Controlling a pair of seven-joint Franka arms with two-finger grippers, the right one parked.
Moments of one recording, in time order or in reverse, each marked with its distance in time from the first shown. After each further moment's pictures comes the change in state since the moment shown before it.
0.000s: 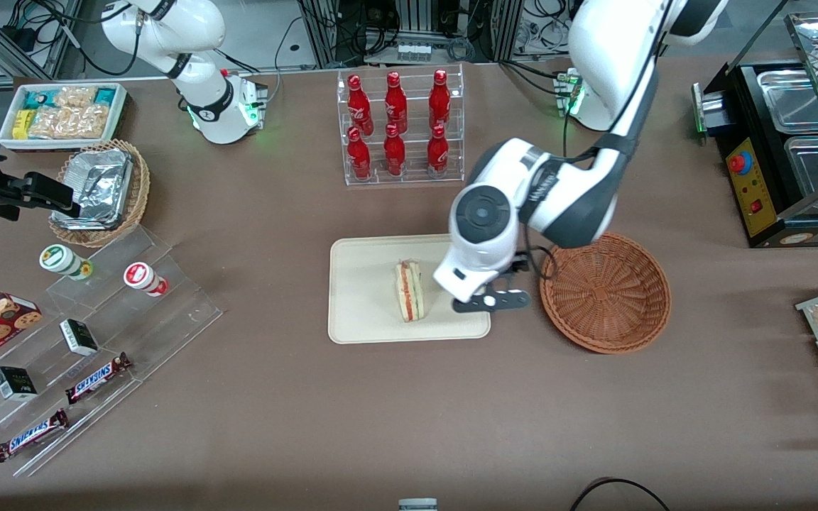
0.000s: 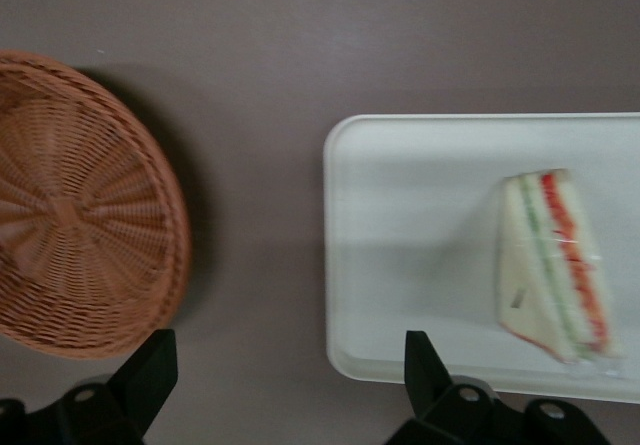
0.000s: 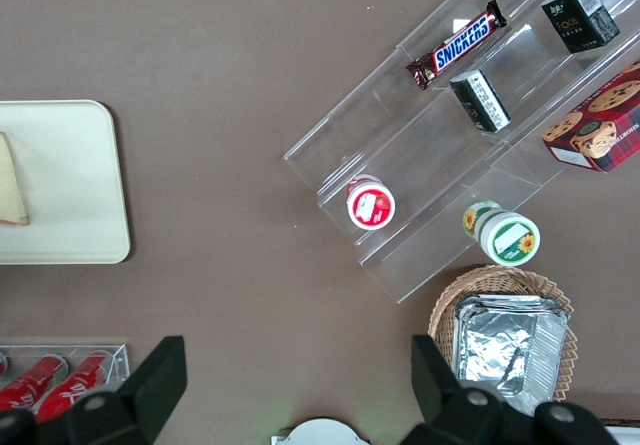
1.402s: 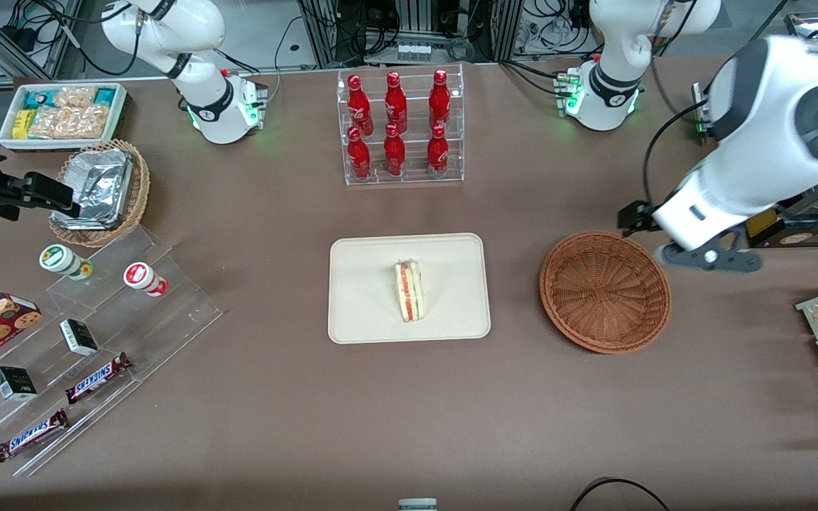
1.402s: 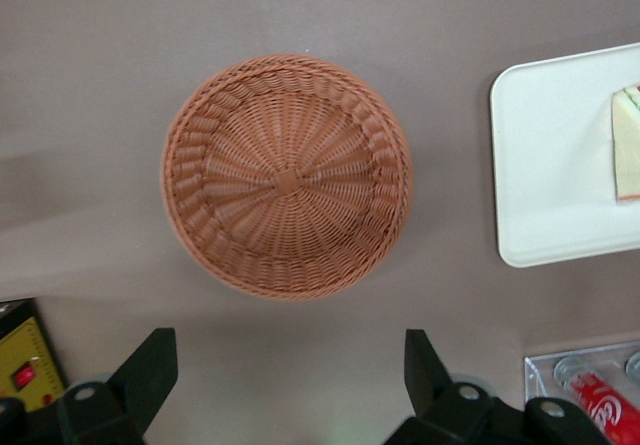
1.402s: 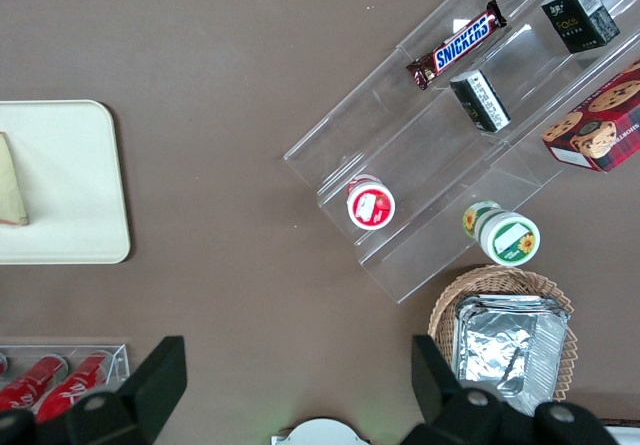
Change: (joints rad) arm 0.461 -0.501 -0.066 -0.329 -0.069 -0.089 0.572
